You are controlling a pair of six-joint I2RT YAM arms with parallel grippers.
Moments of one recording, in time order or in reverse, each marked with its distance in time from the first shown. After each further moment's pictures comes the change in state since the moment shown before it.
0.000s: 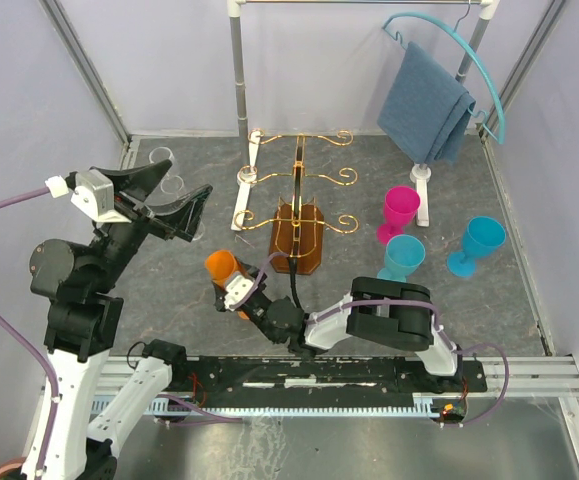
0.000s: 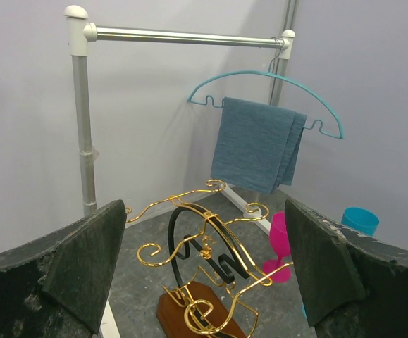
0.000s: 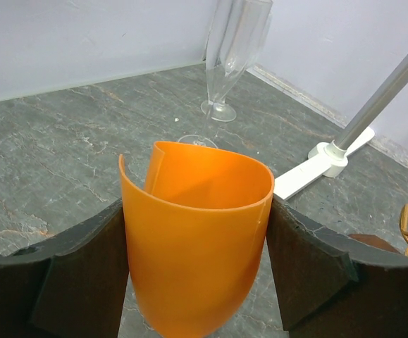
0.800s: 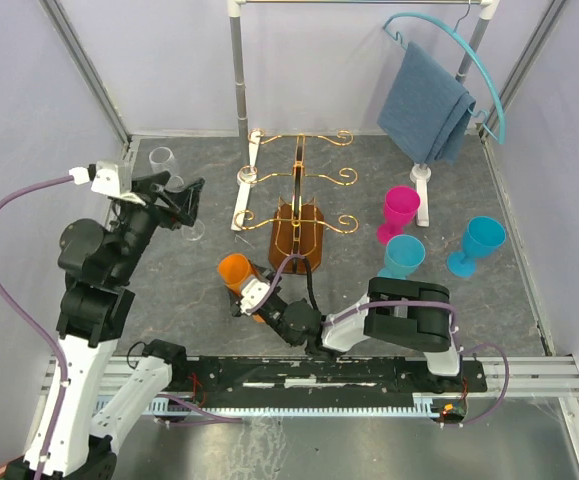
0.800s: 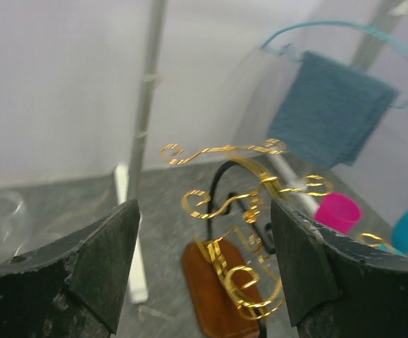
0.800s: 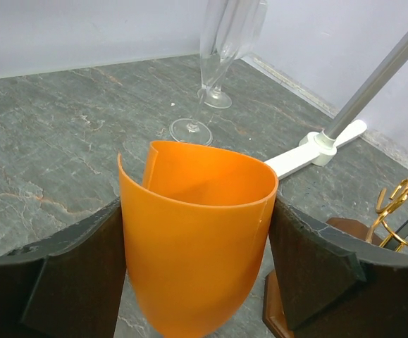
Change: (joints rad) left arm 0.000 0.023 -0.055 -0.082 -0.158 -0.009; right arm -0.001 -0.101 -0.150 0.020 -0.026 0.003
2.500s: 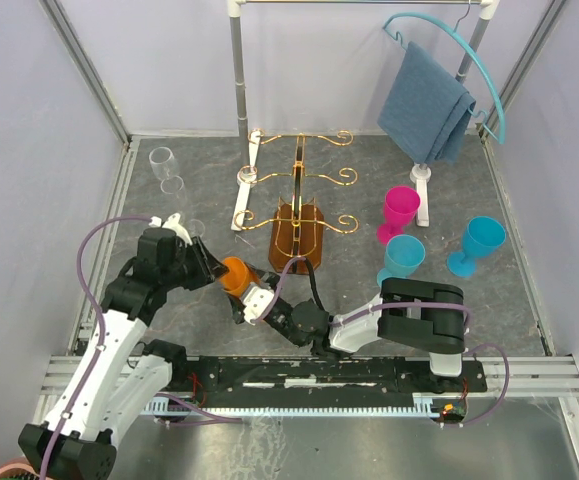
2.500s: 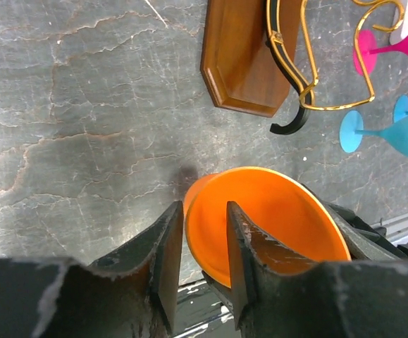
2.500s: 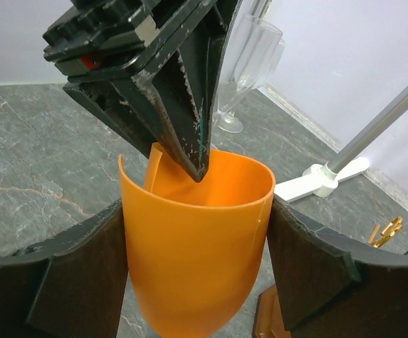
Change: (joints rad) left arm 0.000 0.057 -0.370 -0.523 0.034 -0.393; right arm 0.014 -0.087 -0.056 -0.008 -0.111 -0.072
